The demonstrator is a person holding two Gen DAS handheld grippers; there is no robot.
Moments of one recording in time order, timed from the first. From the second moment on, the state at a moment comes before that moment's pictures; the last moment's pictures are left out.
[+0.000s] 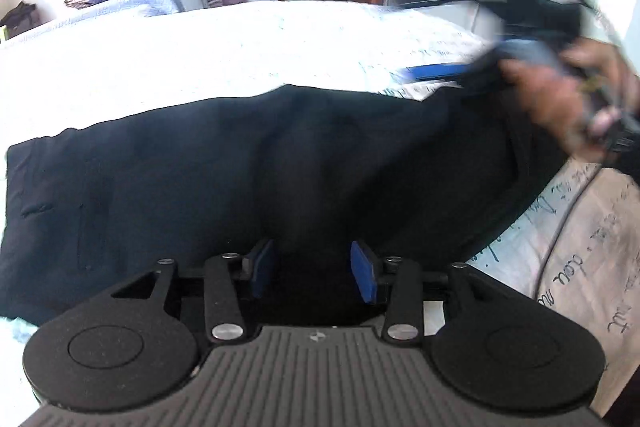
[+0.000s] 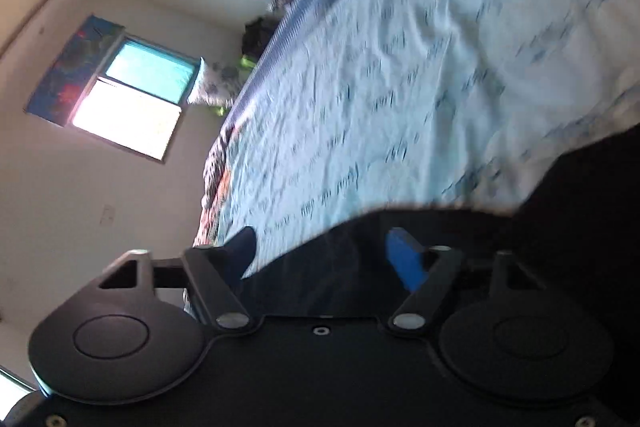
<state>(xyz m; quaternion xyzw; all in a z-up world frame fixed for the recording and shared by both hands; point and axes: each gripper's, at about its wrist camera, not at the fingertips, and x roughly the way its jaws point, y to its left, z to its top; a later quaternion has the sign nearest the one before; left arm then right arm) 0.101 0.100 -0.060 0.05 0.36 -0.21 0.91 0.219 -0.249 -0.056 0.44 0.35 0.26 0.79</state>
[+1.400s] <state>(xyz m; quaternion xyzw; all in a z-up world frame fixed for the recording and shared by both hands) 0.107 0.050 -0.062 0.01 0.34 -0.20 0.92 -0.002 -0.539 -0.069 0.47 0.14 -0.19 0.85</state>
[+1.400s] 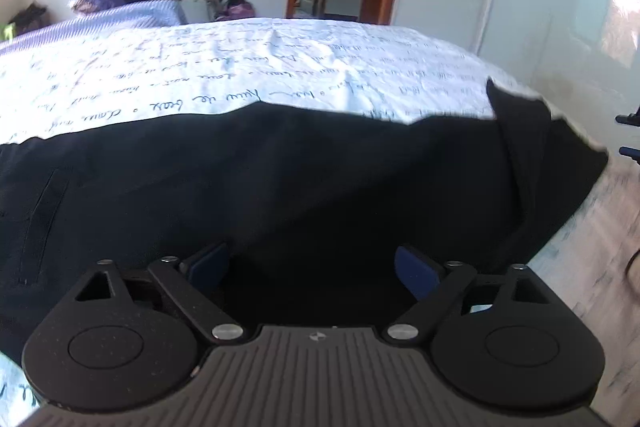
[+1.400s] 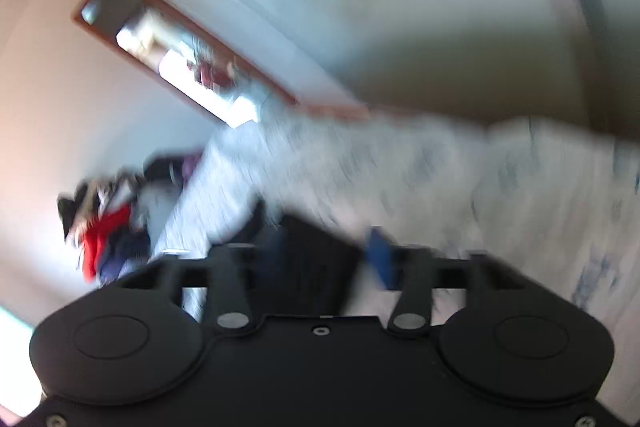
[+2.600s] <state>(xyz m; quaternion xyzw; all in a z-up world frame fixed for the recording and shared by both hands) 0.098 -0.059 -0.041 0.00 0.30 -0.39 0.87 0.292 -0.439 -0.047 0.14 0.45 -0.11 0.88</state>
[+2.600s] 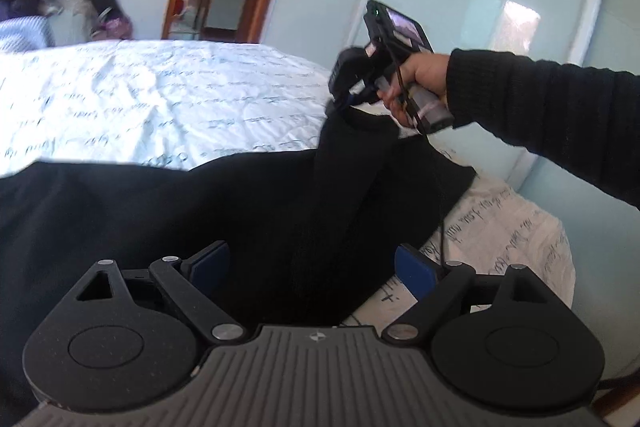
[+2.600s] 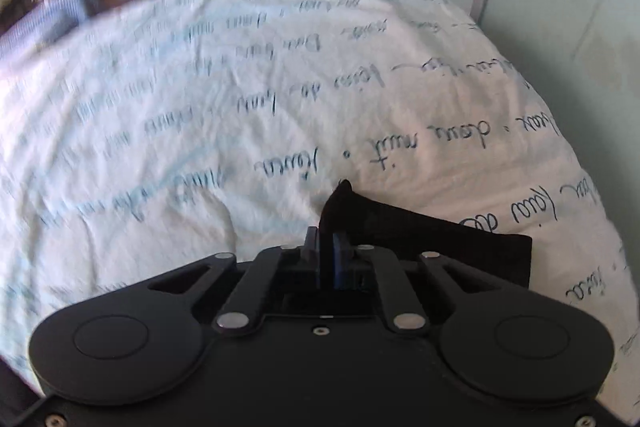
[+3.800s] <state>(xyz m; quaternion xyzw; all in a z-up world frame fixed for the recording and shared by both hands) 0.094 -0.164 -0.053 0.24 0.34 -0.33 0.85 0.000 -0.583 -0.126 0.58 0.19 -0.09 0.78</state>
